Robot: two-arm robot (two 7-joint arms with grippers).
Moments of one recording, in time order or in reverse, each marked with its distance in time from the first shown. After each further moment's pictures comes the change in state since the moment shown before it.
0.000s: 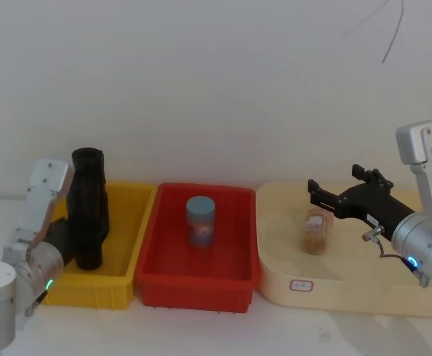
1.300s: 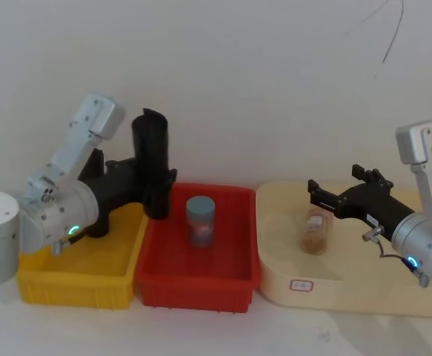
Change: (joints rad) left arm -0.162 0.073 0.110 -0.056 -0.045 -0.043 -0.370; right arm 0.000 0.000 0.000 0.000 0.000 0.000 0.000
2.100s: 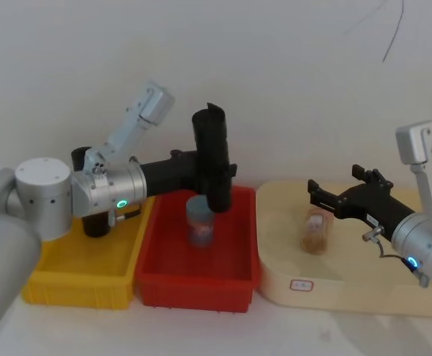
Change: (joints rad) left arm -0.346 -0.176 0.127 0.624 -0.064 -0.289 -0.391; right arm 0.000 0.000 0.000 0.000 0.000 0.000 0.000
